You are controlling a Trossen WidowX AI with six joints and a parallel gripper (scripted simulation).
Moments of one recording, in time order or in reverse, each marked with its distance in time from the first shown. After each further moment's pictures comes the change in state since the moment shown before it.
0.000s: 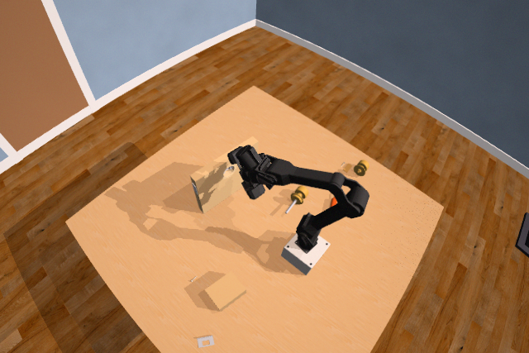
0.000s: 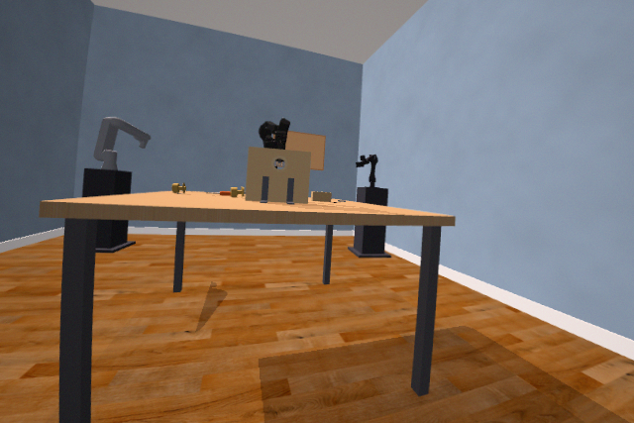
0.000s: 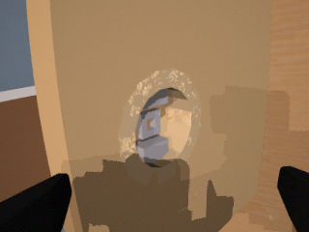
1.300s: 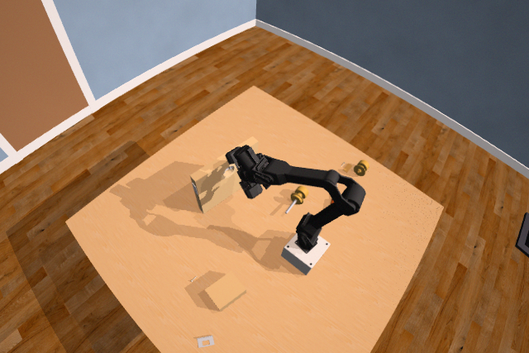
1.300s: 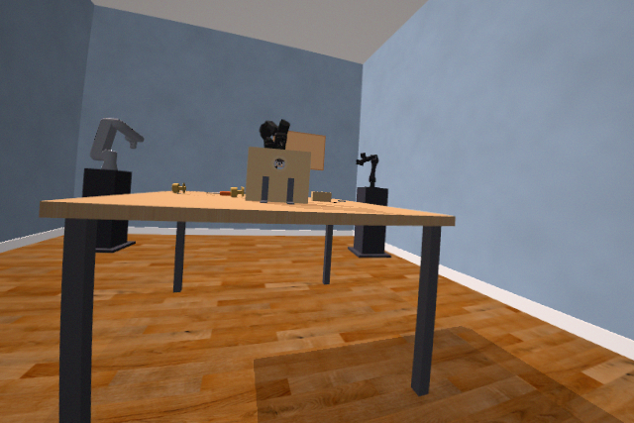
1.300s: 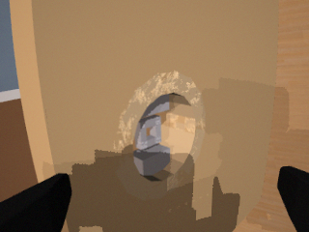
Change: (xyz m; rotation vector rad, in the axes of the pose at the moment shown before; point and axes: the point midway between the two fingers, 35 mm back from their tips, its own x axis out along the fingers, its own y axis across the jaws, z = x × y) arm 0.017 0.000 0.000 0.000 0.000 0.001
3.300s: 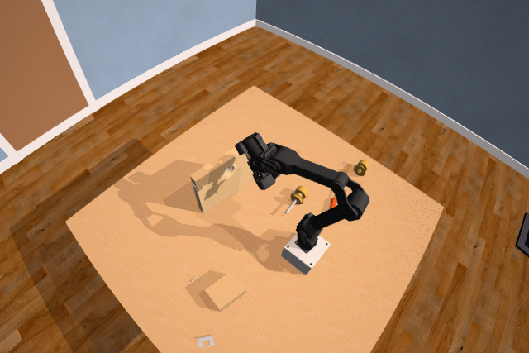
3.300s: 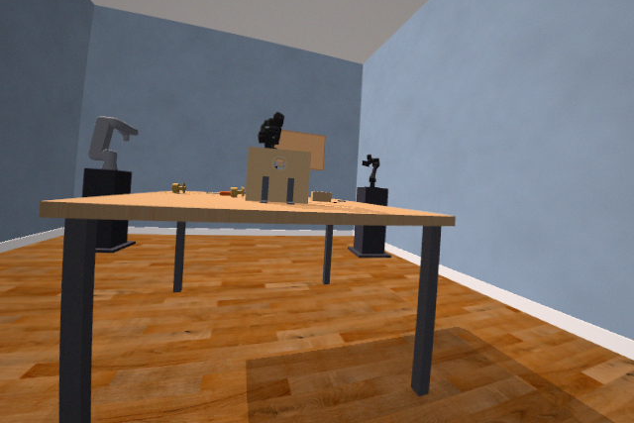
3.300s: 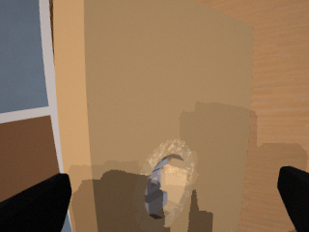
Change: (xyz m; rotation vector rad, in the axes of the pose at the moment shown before) arm -0.036 0.012 0.044 -0.030 -0.098 -0.086
